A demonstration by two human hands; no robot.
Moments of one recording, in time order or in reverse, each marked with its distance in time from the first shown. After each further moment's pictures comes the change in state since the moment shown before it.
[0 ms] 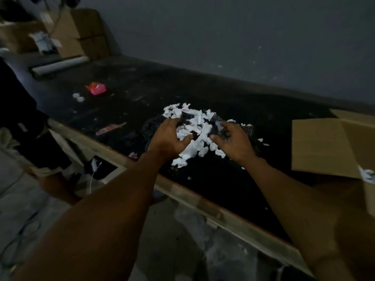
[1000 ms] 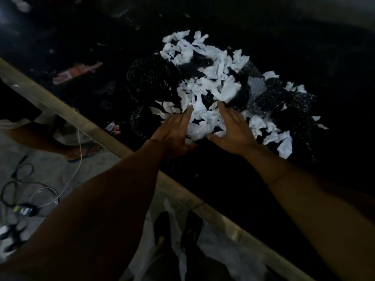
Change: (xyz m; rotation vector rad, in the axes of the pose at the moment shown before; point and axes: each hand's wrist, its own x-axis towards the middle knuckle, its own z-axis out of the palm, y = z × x) left_hand 0.071 -0.155 0.167 0.161 -0.482 0.086; right_hand 0.114 0.125 0.153 -0.284 -0.484 -0.055
